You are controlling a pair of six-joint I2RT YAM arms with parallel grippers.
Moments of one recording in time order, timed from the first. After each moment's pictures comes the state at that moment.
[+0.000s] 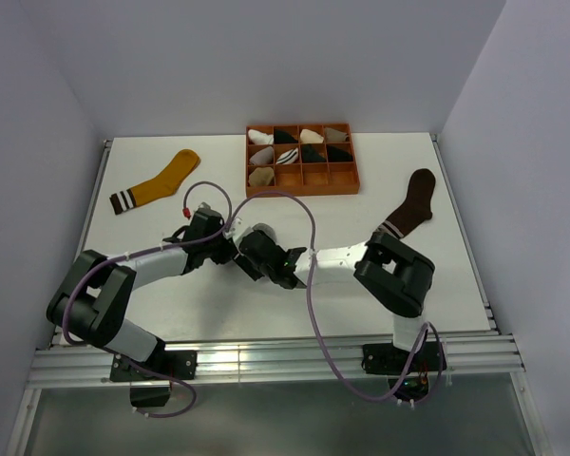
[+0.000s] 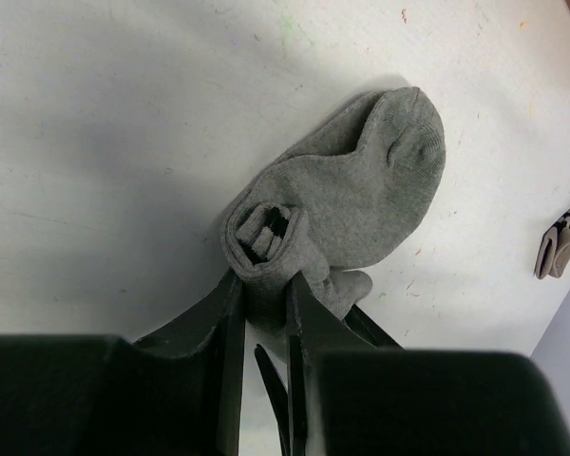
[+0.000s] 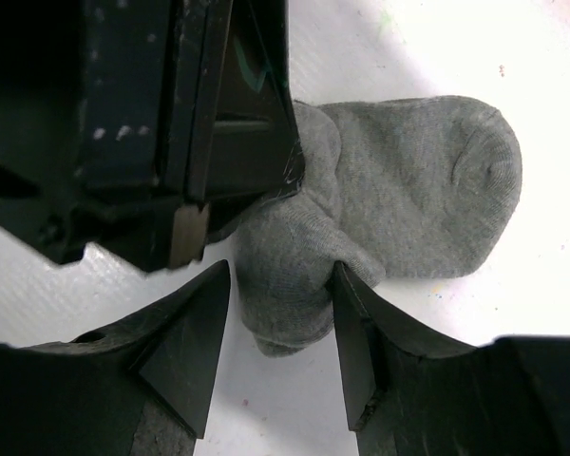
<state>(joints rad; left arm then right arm) -0.49 1.51 0.66 0.02 0.03 -1.06 1.04 1.86 1.02 0.12 0.28 0.03</state>
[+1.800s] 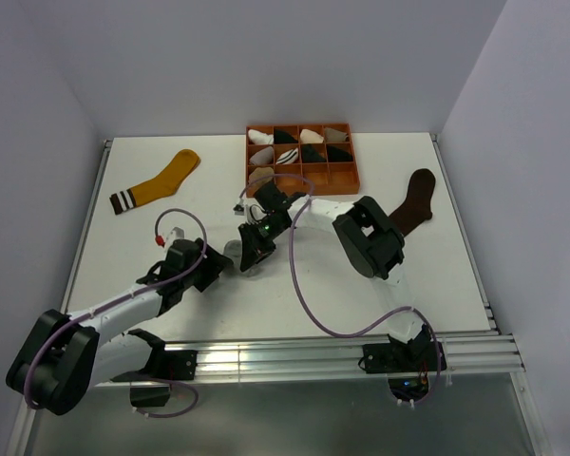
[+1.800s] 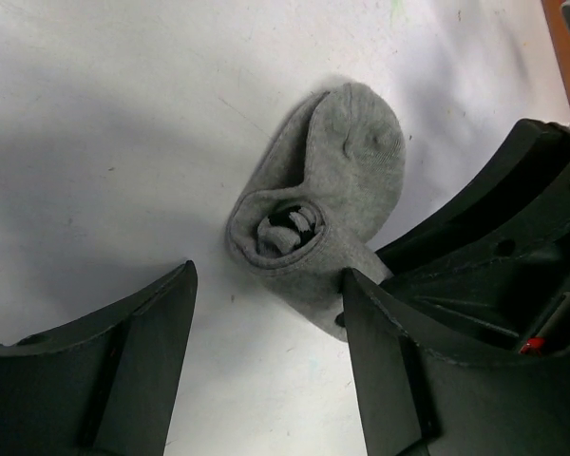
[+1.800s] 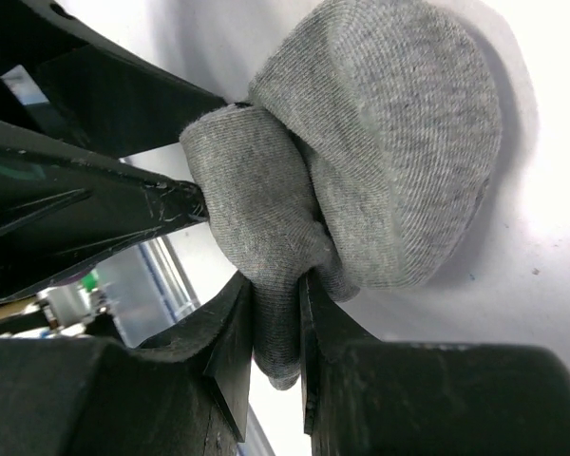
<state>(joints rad) -0.46 1.11 0.32 0.07 -0.06 -1.14 0.72 2.20 1.53 -0.48 -0.80 0.24</state>
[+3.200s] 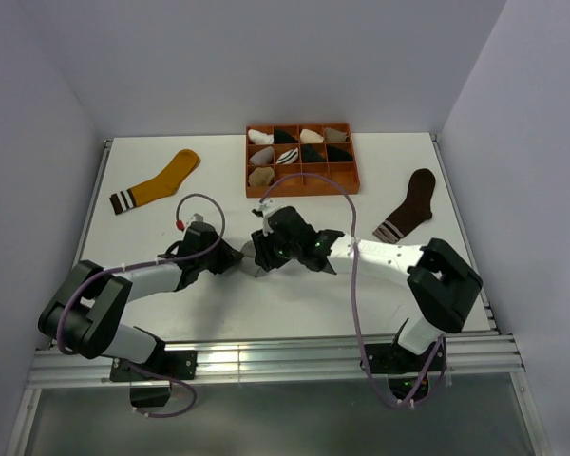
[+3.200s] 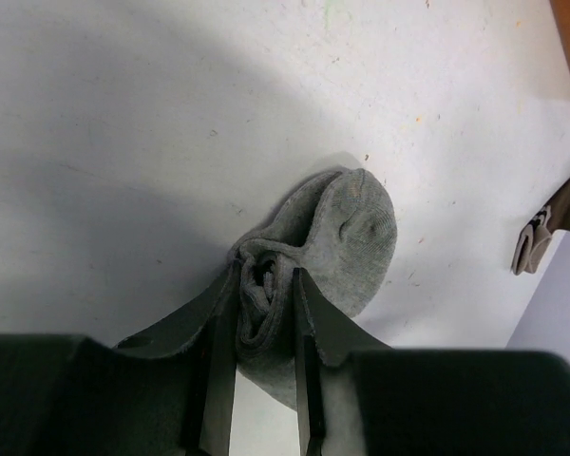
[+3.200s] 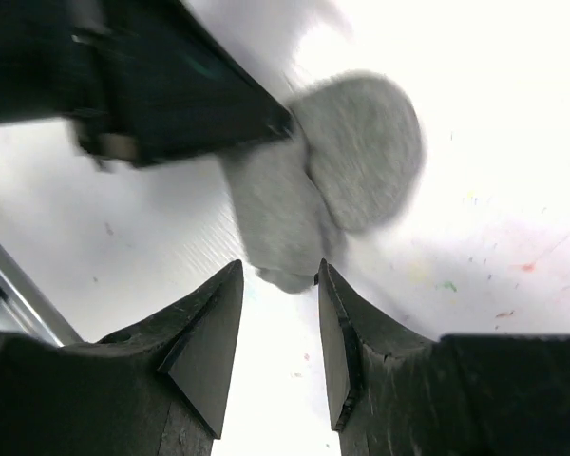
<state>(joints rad) -0.49 1.44 0.48 0.20 0.03 -1.14 0.87 1.63 0.99 -0.11 -0.11 0.33</state>
